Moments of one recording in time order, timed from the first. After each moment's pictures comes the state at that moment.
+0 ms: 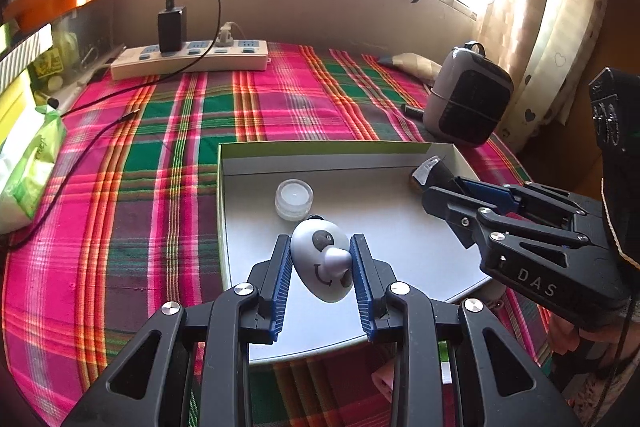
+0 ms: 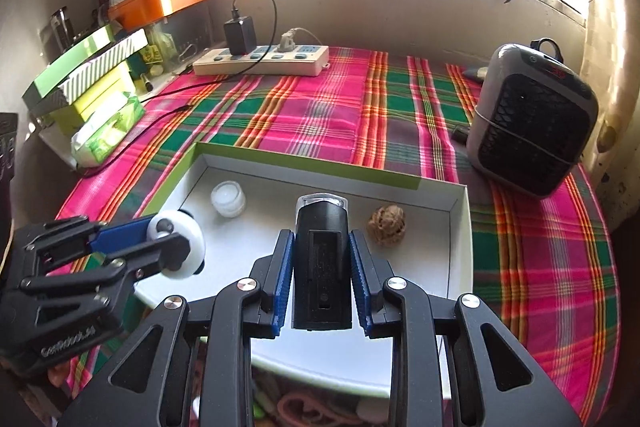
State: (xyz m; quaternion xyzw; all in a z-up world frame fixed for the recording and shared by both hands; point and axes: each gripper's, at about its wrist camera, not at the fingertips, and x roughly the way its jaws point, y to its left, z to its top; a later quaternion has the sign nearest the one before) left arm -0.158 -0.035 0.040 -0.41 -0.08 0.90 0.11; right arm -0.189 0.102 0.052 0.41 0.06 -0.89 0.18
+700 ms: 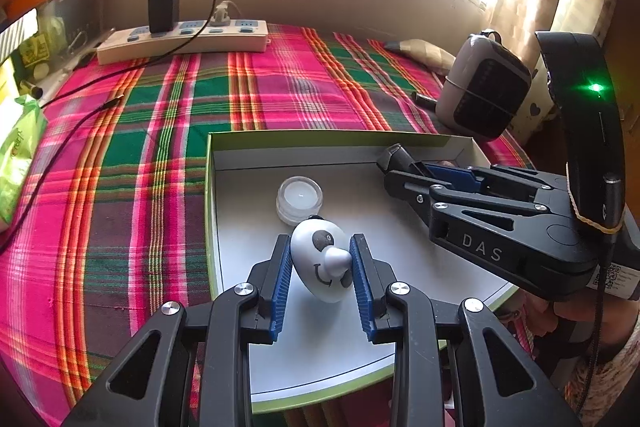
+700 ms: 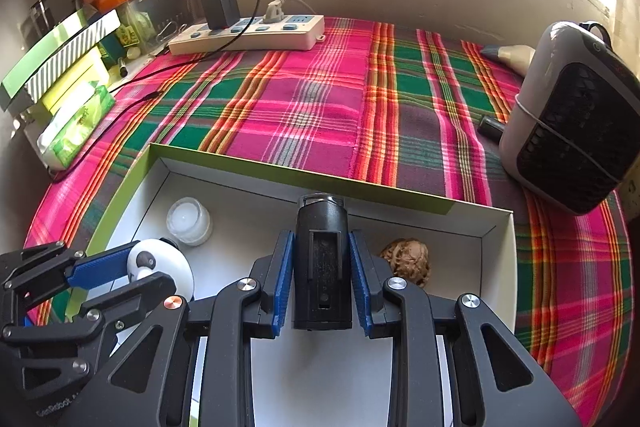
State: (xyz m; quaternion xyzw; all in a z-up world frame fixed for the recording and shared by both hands) left arm -0.183 -0.035 0.018 -0.43 -0.08 0.89 0.12; right arm -0.240 0.087 0.022 0.46 0.06 -0.87 0.18
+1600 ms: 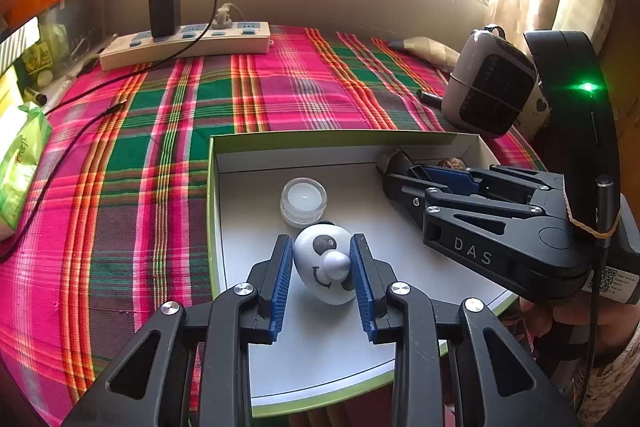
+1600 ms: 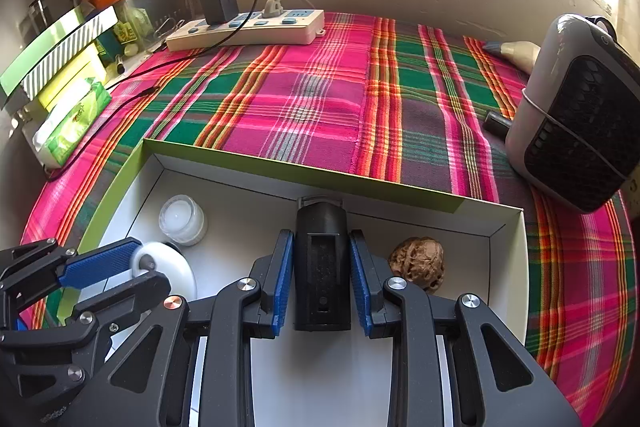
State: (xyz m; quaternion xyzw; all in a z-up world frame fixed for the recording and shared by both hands) left arm -0.184 -0.035 0.018 -0.43 -0.07 0.89 0.11; right arm -0.243 0.085 0.017 0.46 0.07 -0.87 0.18
